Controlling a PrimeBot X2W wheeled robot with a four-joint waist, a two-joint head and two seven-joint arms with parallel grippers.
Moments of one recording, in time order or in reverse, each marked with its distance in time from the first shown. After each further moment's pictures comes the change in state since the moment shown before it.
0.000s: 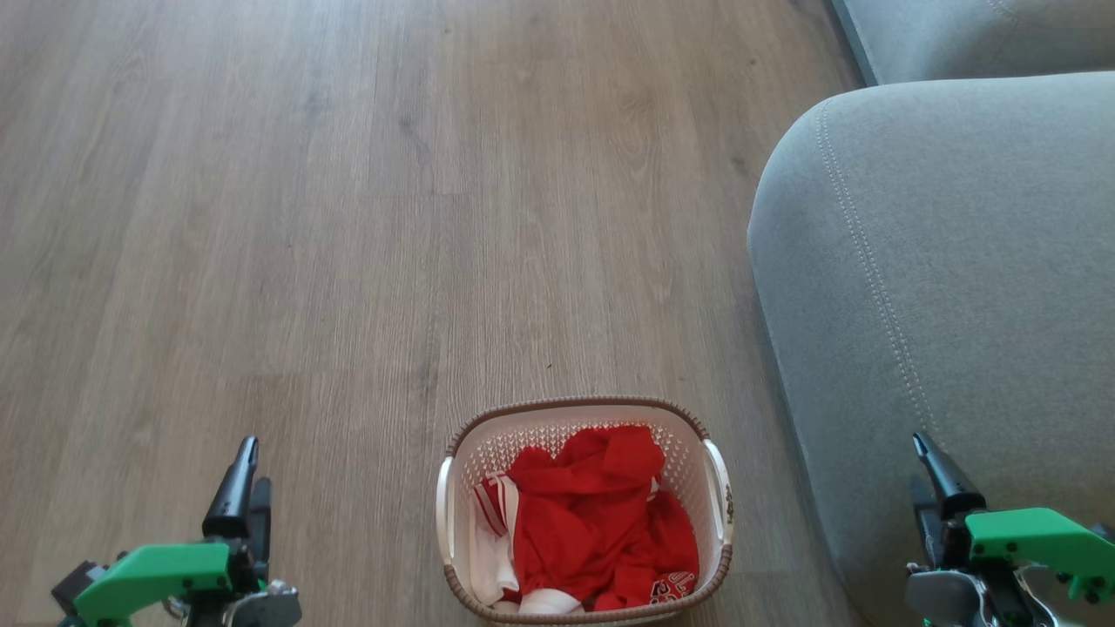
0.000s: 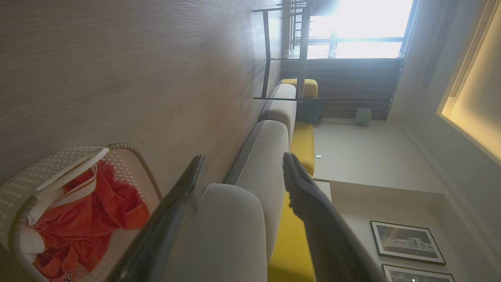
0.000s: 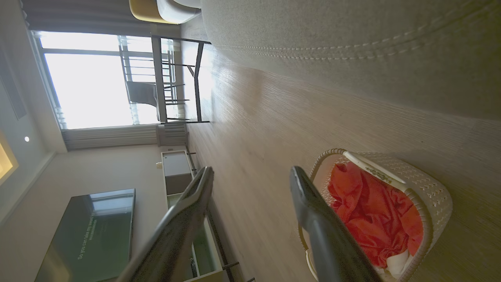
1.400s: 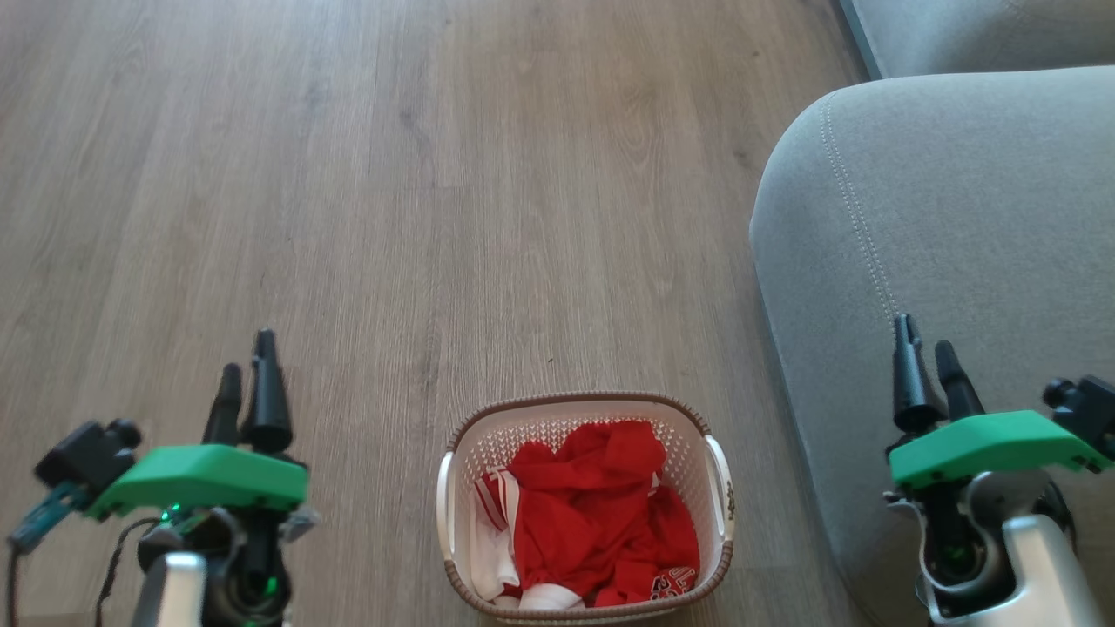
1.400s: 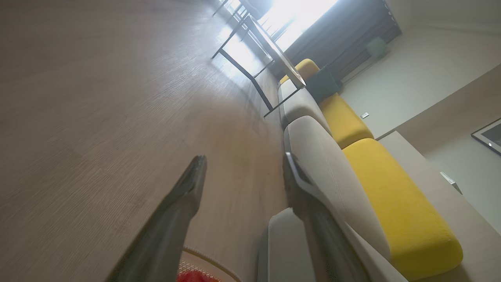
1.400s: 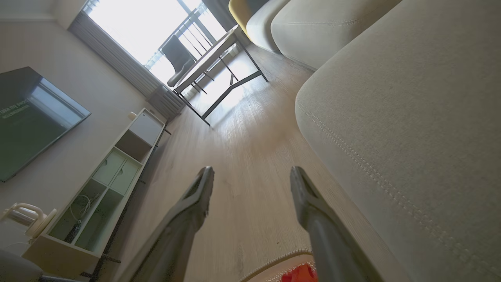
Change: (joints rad) left arm -0.058 0.000 -0.093 -0.257 0.687 0.152 -0.121; right arm -0.083 -0.004 0.095 -0.194 -0.740 0.000 -0.122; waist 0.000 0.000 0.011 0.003
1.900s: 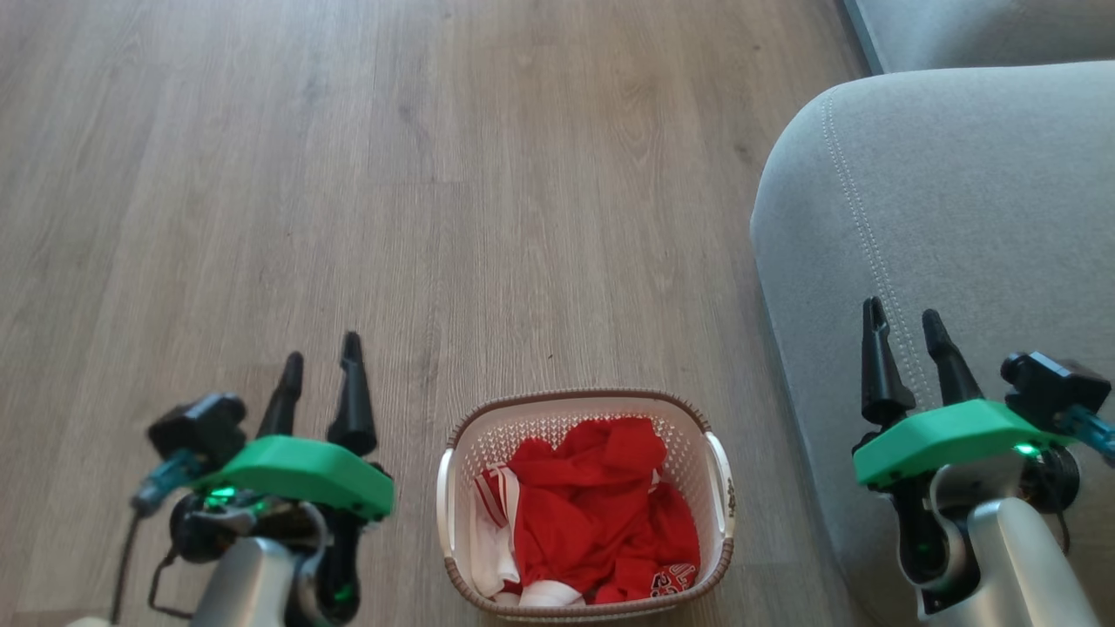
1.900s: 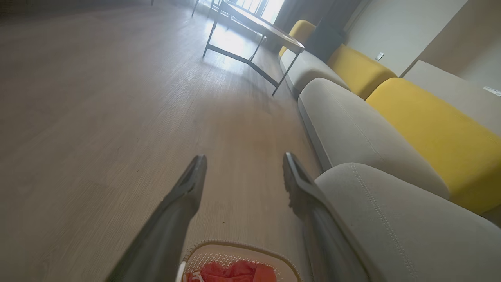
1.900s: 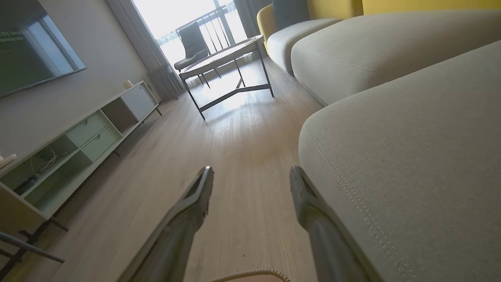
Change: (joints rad) left arm -0.027 0.020 -0.168 0.018 0.273 0.073 -0.034; right arm -0.024 -0.014 0.069 -0.013 -0.266 0.000 -0.038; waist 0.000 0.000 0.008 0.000
